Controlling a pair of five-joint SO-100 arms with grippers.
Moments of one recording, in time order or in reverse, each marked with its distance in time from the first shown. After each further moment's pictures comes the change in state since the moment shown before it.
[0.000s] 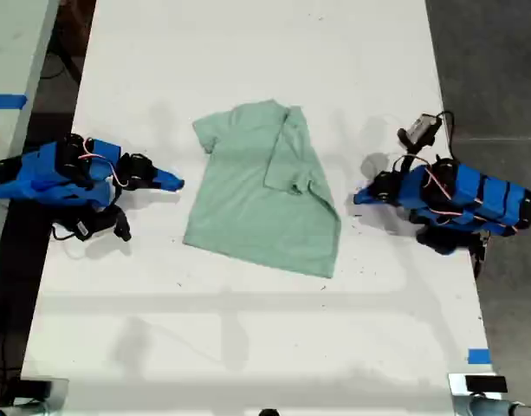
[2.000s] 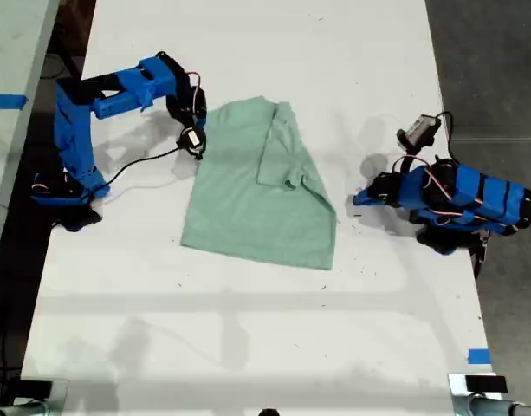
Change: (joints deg) arm 0 -39.9 -133.8 -99.1 10.7 28.6; arm 1 -1.1 0.0 0.0 0.0 0.7
